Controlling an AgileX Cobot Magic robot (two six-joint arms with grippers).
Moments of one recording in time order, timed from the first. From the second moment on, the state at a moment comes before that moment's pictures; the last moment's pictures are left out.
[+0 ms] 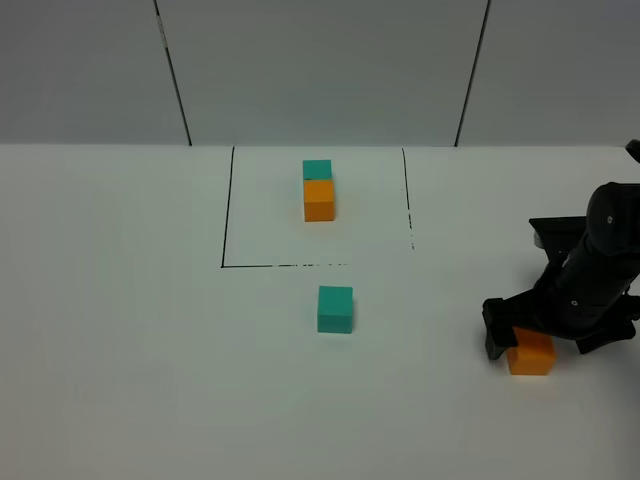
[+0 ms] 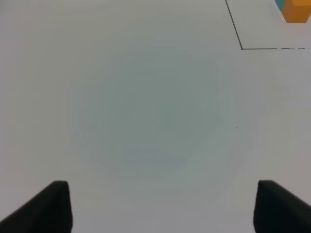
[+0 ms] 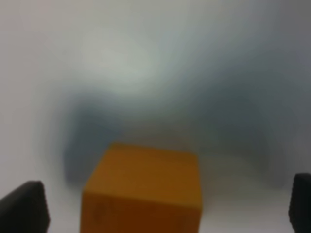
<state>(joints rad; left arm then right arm) -0.03 -0.01 -0.51 -0.02 1.04 0.01 0.15 1.96 -1.12 0.08 0.68 -0.05</state>
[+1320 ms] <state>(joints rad) -0.03 -0.01 -0.51 -0.02 1.04 0.01 0.15 1.97 -1.07 0.11 0.67 -0.03</state>
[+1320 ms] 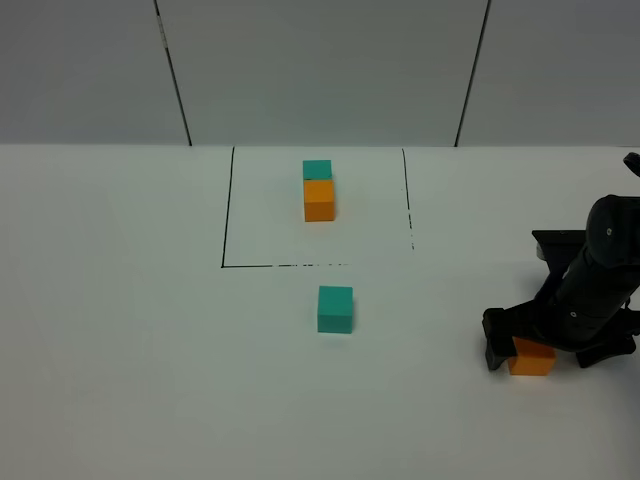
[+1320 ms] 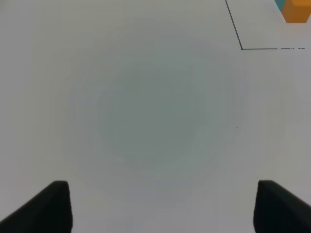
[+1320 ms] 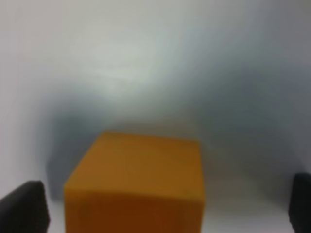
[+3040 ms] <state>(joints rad) -0.03 -0.01 -0.51 -0.02 1.04 0.01 0.43 2.07 -1.61 0.05 1.10 -0.98</state>
